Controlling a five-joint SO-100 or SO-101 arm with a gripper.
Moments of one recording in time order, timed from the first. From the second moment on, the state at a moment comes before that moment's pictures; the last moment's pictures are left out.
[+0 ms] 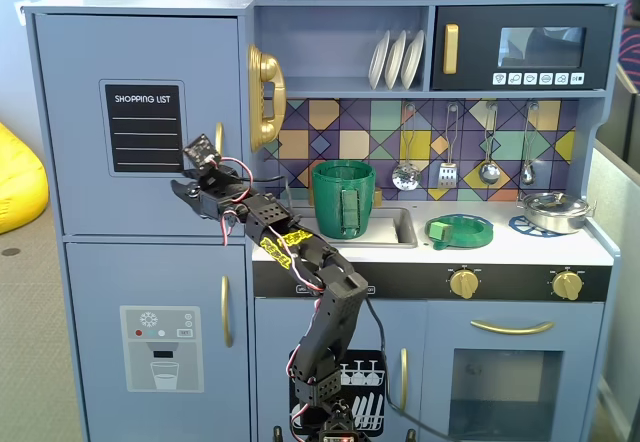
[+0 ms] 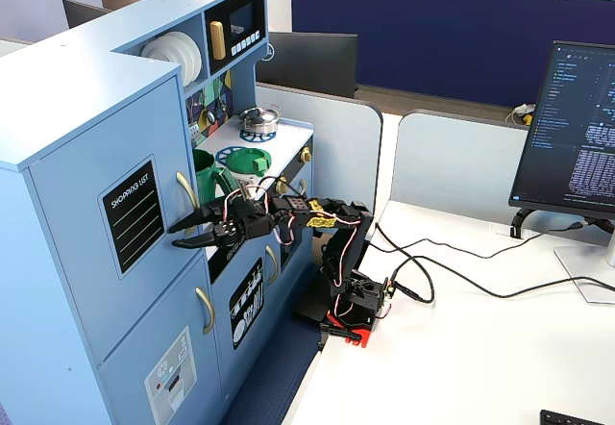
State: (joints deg) arm -46.5 113.6 90.6 16.0 -117.2
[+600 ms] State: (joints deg) arm -32.7 149.4 115.1 56.0 -110.2
